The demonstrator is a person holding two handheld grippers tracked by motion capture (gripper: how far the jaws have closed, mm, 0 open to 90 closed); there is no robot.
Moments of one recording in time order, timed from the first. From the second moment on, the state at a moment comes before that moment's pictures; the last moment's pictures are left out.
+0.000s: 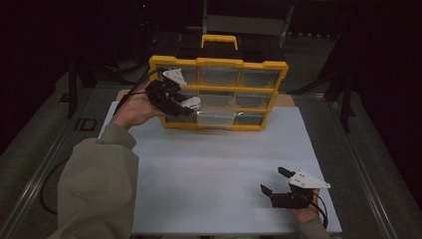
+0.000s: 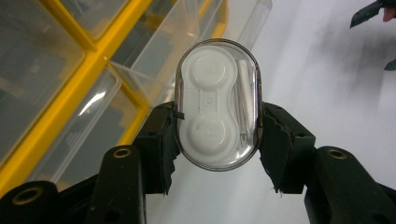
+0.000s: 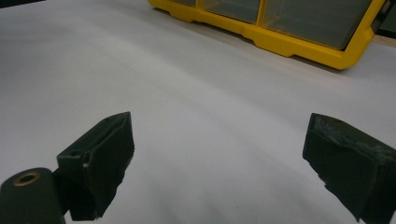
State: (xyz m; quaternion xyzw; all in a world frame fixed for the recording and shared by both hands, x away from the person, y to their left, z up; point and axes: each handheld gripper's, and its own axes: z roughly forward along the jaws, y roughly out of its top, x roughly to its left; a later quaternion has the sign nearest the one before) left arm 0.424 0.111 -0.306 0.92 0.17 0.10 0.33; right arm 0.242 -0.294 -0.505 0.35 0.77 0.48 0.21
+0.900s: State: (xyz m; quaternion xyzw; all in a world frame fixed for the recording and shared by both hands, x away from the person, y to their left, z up) left arm 0.443 0.083 -0.310 0.92 0.19 0.11 0.32; right arm 0.242 -0.293 -0.505 0.35 0.77 0.48 0.21
